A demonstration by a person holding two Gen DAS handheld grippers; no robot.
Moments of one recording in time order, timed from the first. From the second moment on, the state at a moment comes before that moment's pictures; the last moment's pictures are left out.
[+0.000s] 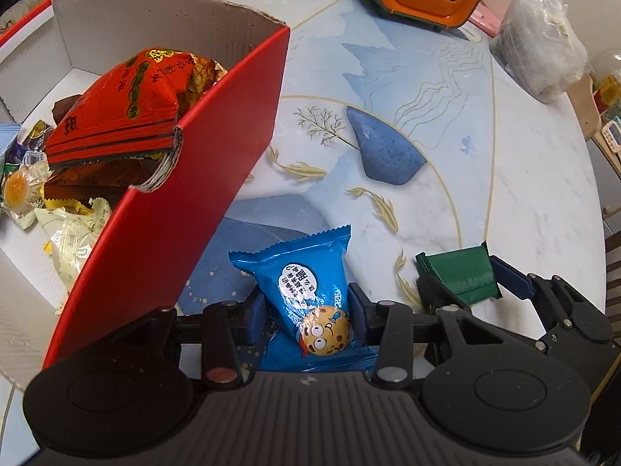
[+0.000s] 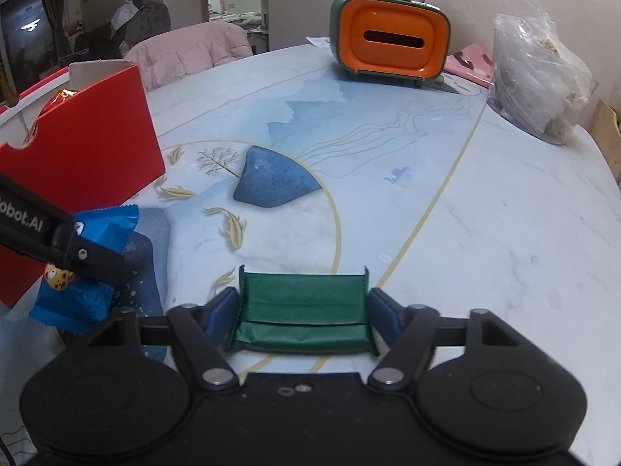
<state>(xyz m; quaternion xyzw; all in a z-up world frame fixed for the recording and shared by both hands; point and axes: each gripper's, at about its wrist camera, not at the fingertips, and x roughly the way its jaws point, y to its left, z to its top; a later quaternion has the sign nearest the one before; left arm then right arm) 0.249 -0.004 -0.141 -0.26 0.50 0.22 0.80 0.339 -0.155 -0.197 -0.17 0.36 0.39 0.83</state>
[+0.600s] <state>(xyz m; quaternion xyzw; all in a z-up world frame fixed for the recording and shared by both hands) 0.208 -0.020 -0.098 -0.23 0.48 0.18 0.82 0.284 -0.194 -0.135 -0.14 0.35 0.39 0.84</state>
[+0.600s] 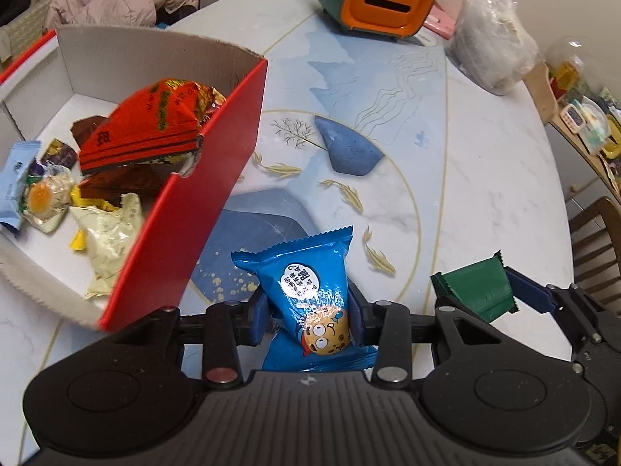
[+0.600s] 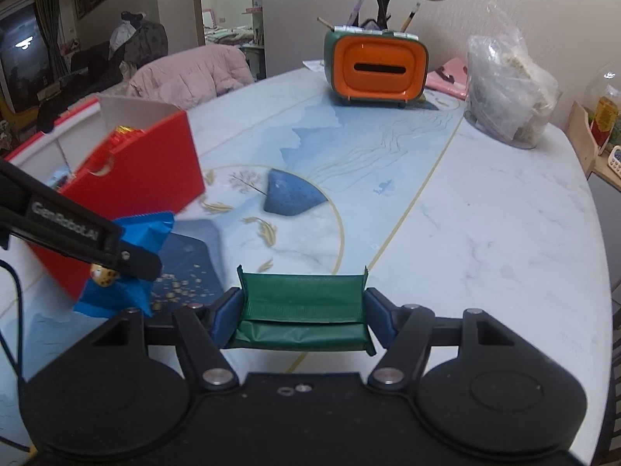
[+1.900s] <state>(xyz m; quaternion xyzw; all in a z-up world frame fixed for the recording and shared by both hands) 0.100 0.135 0.003 -0.14 0.45 0.10 0.88 0.142 -0.057 -0.015 -0.13 0.30 0.39 0.86</state>
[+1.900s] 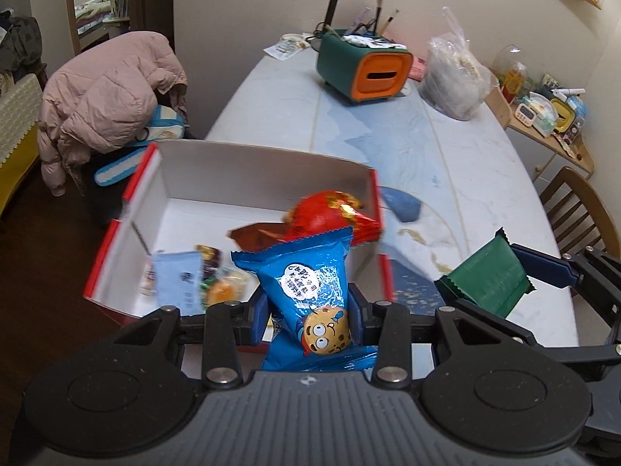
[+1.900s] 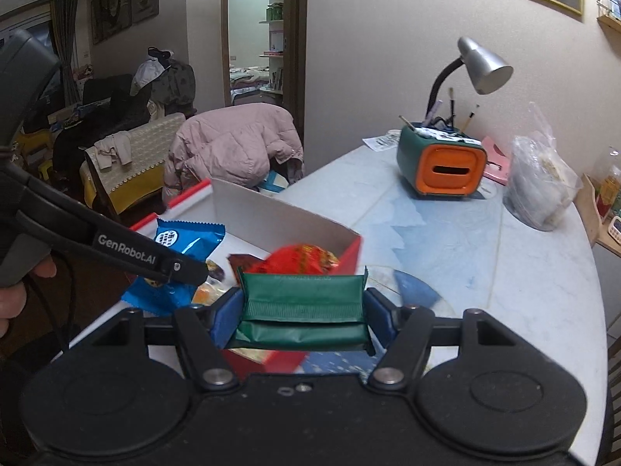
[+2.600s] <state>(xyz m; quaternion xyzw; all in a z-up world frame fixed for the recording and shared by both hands) 0.128 0.236 -0.038 -0.10 0.49 0.12 0.86 0.144 0.042 -0.052 -0.12 0.34 0.37 0.86</state>
